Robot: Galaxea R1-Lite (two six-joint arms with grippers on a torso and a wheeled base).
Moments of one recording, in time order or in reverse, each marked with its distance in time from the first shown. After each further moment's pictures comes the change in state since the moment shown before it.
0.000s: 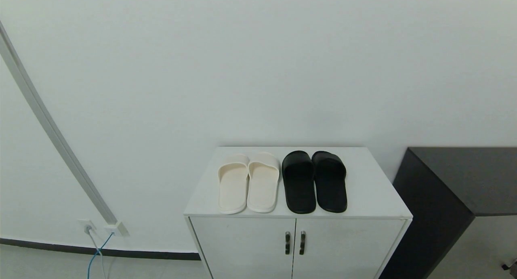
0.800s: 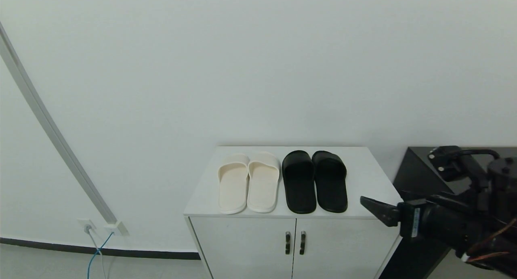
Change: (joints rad) left arm 0.000 0.000 -0.001 0.000 0.000 -0.005; right arm 0.573 0.807 -0.320 -0.357 -0.466 0.198
